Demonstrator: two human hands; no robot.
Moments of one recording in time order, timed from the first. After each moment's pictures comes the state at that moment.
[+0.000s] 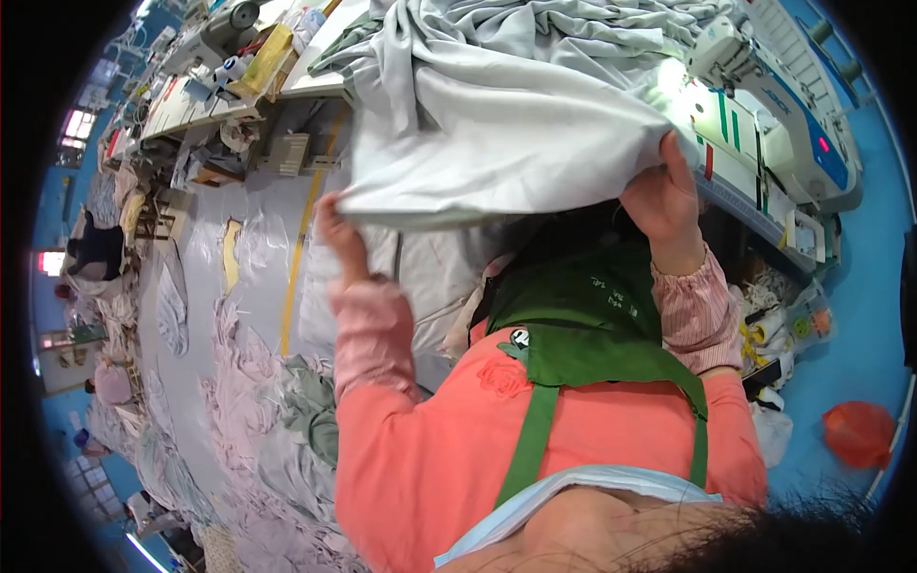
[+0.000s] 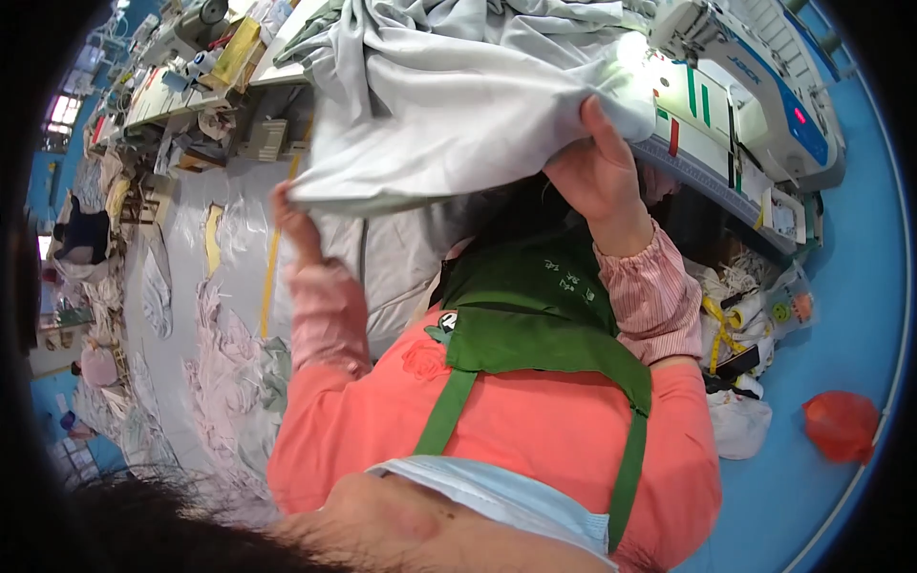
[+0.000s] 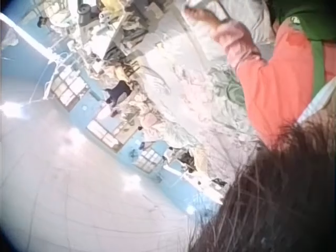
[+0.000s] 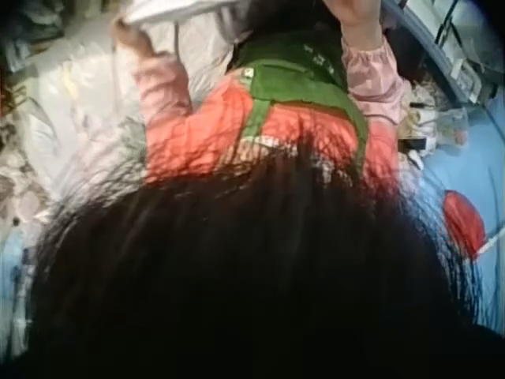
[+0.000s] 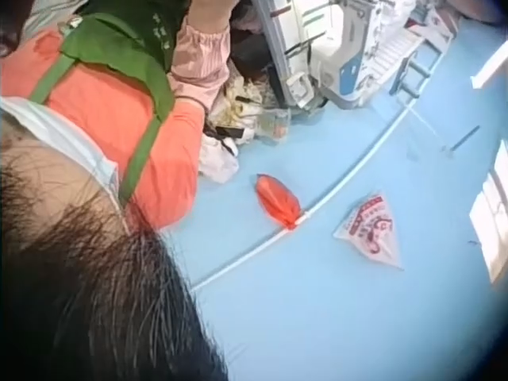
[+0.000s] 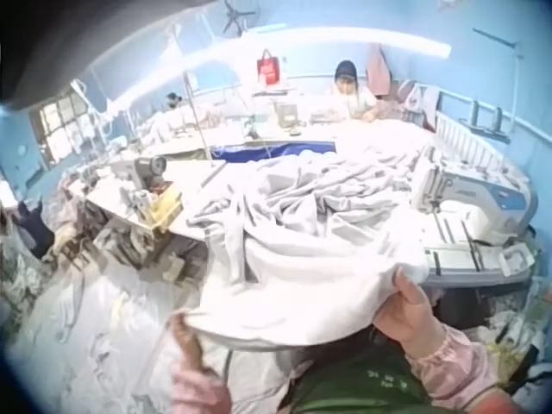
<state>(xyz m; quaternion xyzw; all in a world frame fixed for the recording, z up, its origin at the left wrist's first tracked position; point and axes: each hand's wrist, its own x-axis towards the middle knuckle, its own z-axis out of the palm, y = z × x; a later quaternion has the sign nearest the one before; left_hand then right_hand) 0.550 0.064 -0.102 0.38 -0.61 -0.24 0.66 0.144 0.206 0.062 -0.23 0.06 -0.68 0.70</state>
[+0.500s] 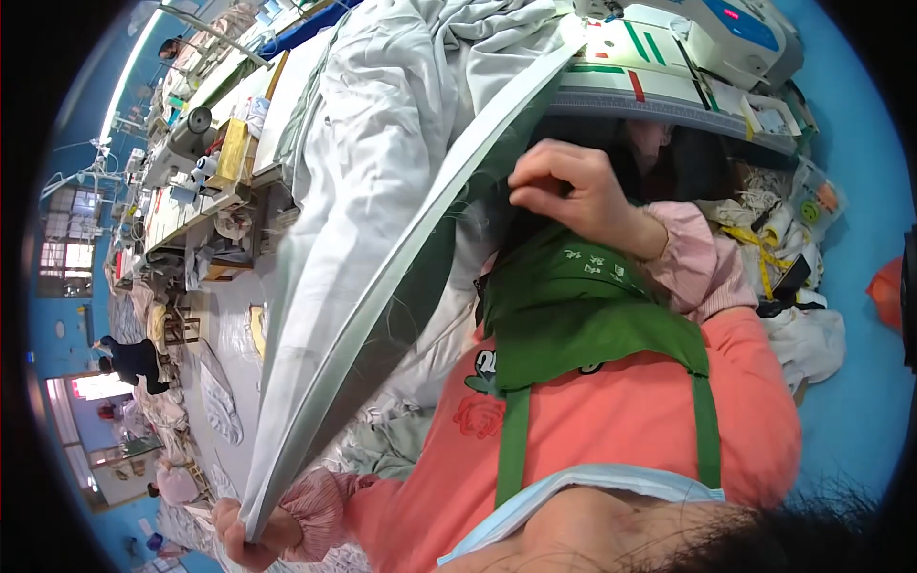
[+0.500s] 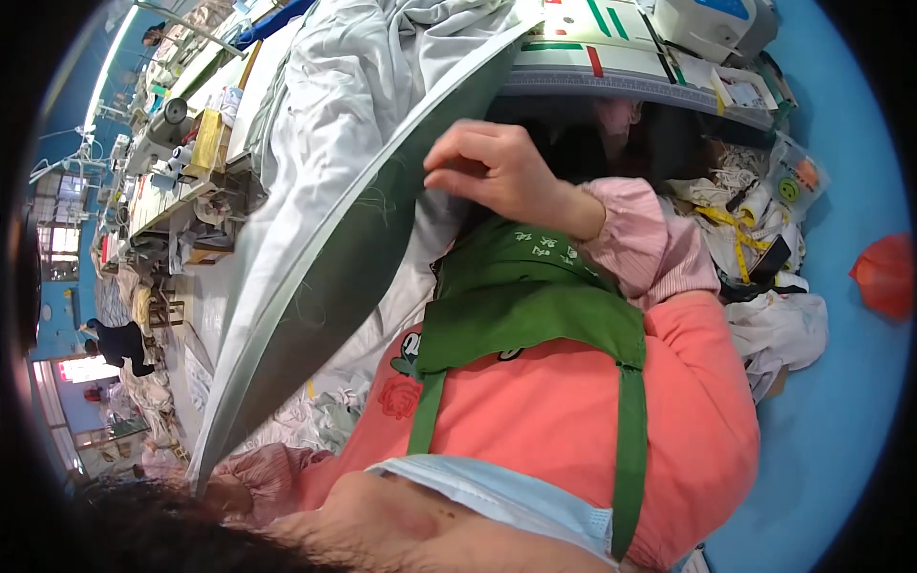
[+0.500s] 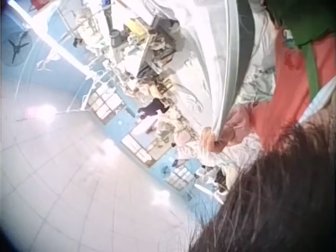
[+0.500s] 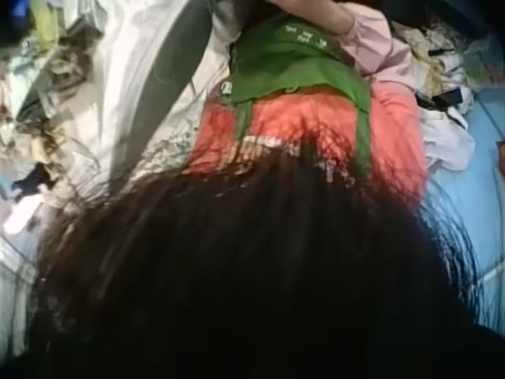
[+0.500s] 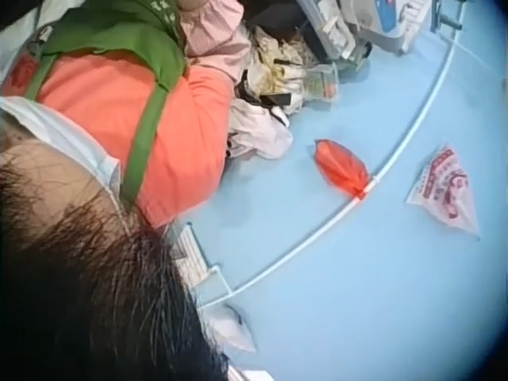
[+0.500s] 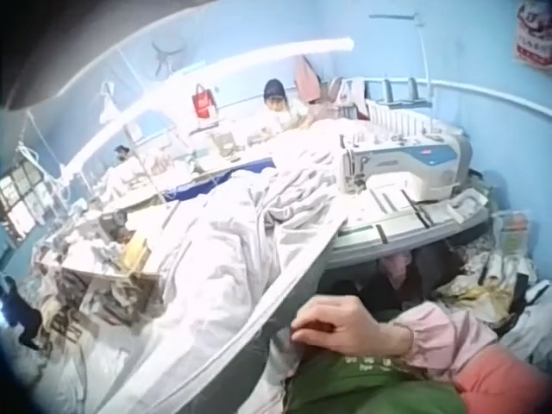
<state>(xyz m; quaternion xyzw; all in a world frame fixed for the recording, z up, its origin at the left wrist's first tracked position) 0.573 0.319 0.173 0.34 -0.66 0.23 0.63 0.177 0.286 0.073 -0.69 0.41 -0.56 0.20</state>
